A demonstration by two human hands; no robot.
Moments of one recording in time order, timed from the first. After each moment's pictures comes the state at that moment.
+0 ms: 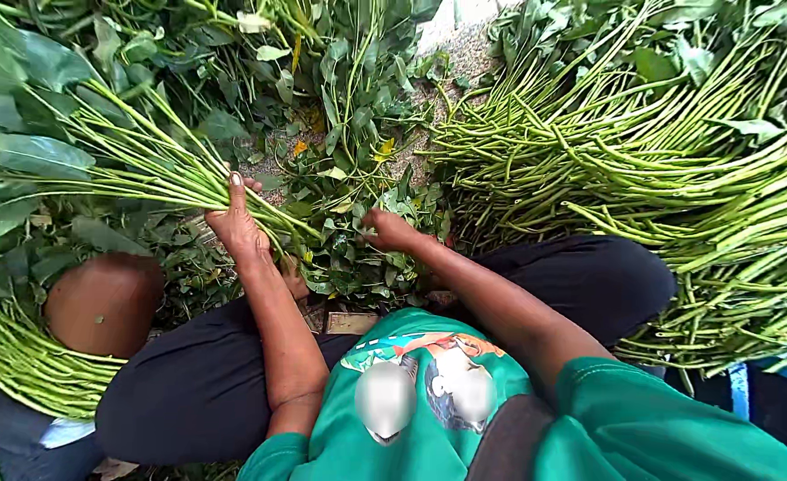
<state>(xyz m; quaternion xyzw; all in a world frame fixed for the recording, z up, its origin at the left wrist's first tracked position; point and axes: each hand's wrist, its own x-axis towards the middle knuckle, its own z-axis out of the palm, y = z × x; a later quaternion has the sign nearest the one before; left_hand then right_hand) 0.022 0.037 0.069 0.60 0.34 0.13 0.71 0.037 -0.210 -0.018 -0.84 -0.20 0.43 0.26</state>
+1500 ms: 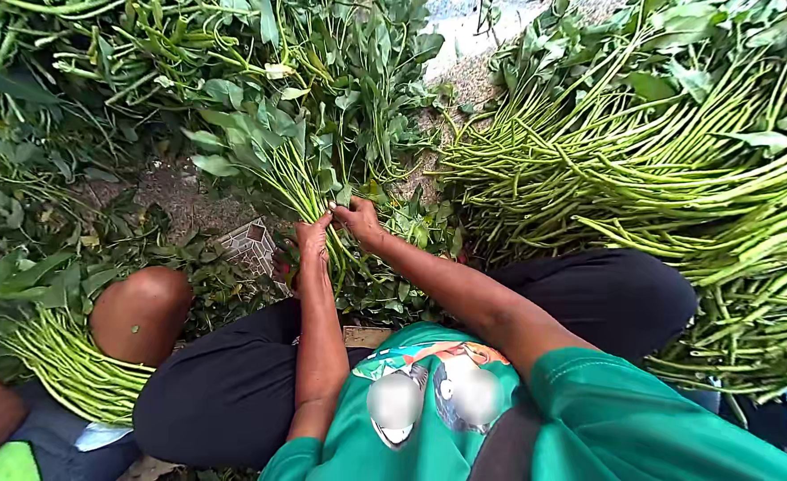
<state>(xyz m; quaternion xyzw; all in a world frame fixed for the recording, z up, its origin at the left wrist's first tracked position) 0.026 -0.006 -0.001 0.58 0.43 -0.09 0.69 0.061 -0.113 -0.020 -0.67 0.12 0.26 0.69</state>
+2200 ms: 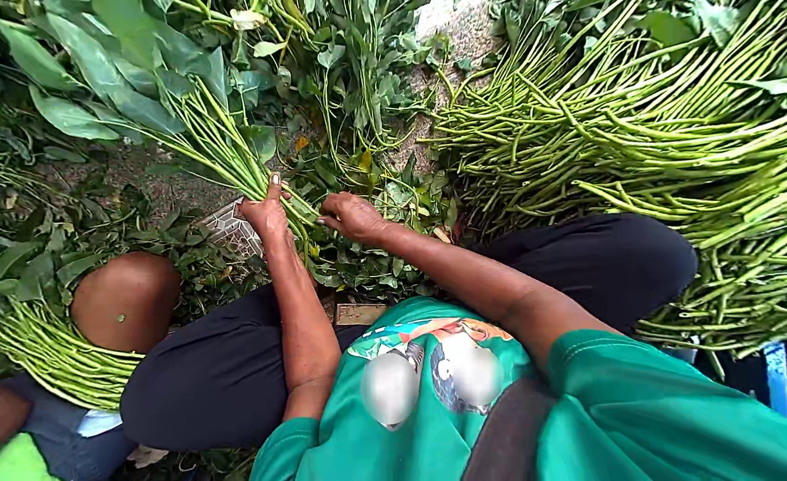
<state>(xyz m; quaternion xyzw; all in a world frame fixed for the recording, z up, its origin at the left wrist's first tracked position) 0.037 0.031 0.017 0.64 0.39 0.10 0.65 0.039 -0.138 -0.001 -0.85 -0.26 0.28 0.36</state>
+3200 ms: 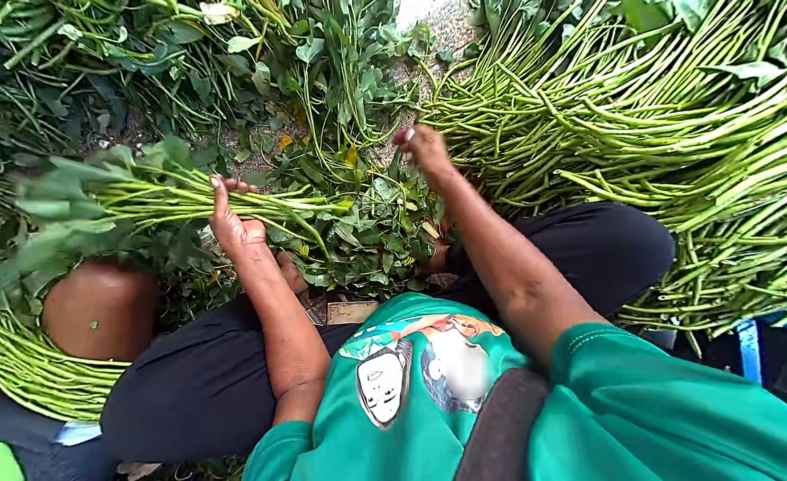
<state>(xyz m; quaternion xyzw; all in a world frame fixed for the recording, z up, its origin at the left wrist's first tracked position) 0.028 0.044 0.040 0.40 0.36 0.15 0.83 0.104 -0.285 -0.029 -0.80 0.12 0.20 0.55</state>
